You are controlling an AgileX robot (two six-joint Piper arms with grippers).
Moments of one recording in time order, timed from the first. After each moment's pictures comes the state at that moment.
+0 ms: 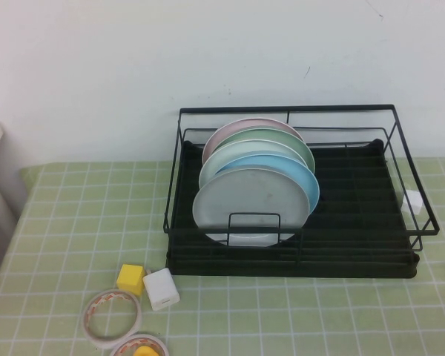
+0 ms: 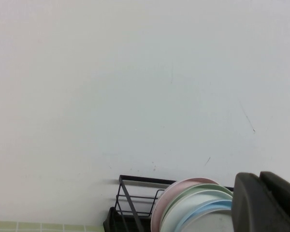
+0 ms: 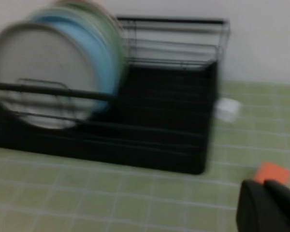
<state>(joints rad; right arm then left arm) 0.06 -0.01 0.03 0.27 0.40 -0.26 -0.53 0.00 -0.15 -1.75 -0.24 1.48</state>
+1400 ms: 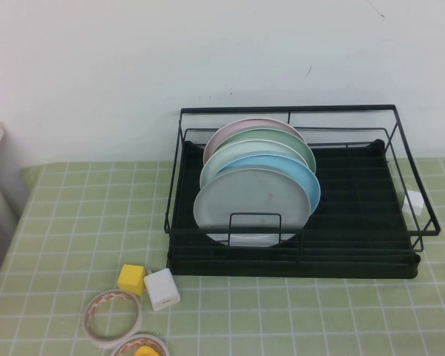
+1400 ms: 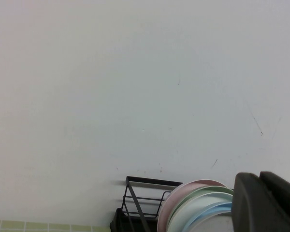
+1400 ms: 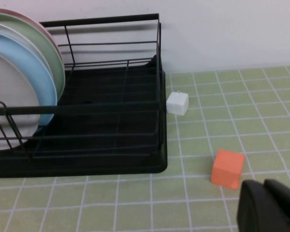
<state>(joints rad) 0.03 -0.01 0.02 -0.05 0.41 0.13 -0.53 0.00 -0.15 -1.75 -0.24 1.48</state>
